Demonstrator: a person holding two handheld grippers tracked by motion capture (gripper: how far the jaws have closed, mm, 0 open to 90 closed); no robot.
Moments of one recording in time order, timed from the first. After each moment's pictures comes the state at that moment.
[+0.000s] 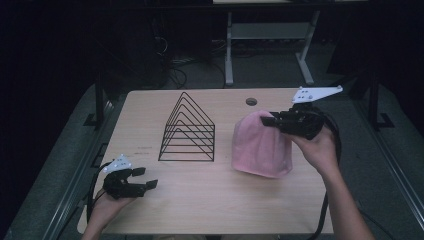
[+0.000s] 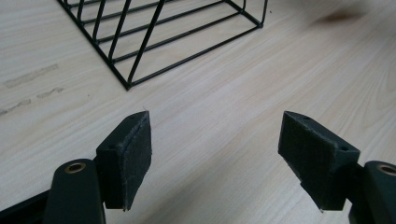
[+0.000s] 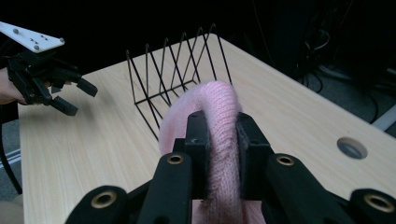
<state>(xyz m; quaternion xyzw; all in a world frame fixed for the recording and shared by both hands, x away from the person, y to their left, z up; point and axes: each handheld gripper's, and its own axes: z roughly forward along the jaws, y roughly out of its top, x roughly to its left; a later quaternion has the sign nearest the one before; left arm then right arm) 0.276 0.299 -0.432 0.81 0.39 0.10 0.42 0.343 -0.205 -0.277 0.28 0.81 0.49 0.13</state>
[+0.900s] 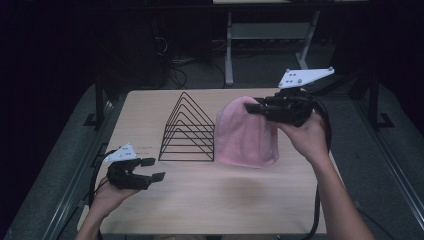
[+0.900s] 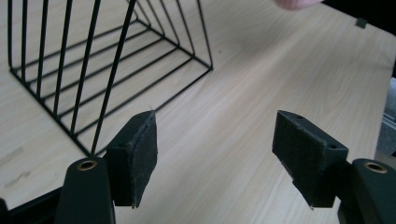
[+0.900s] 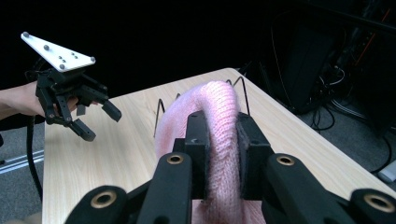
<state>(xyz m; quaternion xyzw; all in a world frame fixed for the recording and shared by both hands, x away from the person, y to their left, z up) 0.285 0.273 -0.384 0.83 0.32 0.08 0.46 0.341 -0.167 -0.229 0.22 0.81 0.53 0.14</state>
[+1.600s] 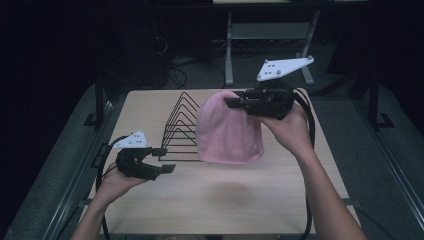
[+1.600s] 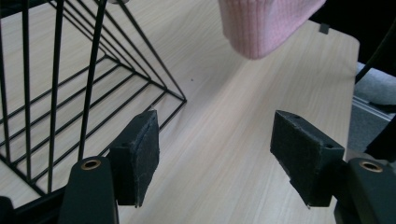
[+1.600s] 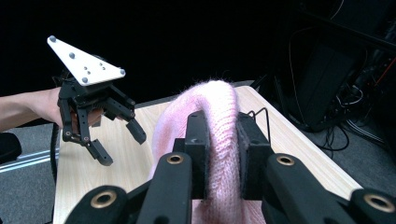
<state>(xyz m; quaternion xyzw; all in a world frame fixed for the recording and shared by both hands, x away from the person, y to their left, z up) 0.303 0.245 -0.352 0.85 0.25 0.06 0.46 0.343 -0.125 -0.206 0.18 0.82 0.53 0.14</state>
